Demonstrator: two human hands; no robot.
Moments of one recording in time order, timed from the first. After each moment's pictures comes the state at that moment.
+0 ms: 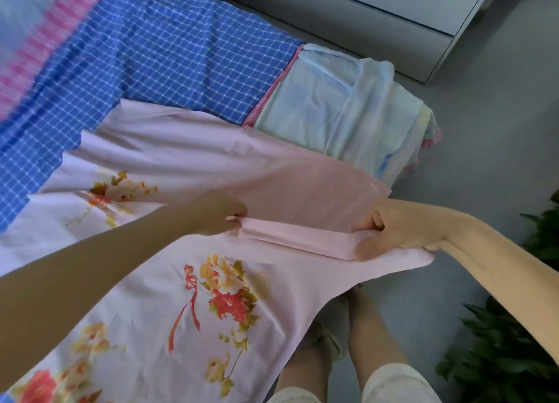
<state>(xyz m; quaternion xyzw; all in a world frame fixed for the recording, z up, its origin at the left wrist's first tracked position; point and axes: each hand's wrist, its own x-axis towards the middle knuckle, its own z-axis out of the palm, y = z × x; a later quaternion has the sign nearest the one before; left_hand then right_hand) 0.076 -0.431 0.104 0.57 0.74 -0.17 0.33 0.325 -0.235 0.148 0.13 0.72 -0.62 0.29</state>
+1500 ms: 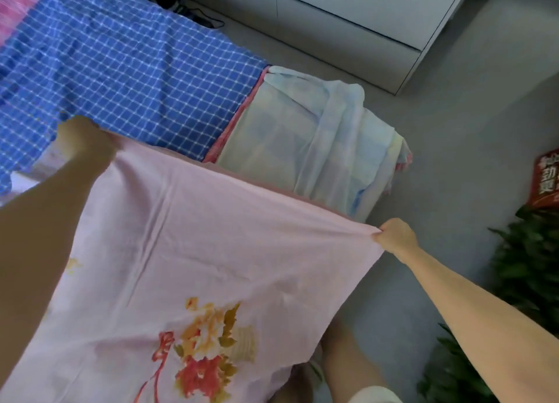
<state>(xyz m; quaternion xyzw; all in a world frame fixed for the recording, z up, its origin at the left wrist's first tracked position) -0.145 -0.322 0.098 0.09 0.99 0.08 0.02 0.326 -0.092 -0.048 0.62 0.69 -0.32 0.18</state>
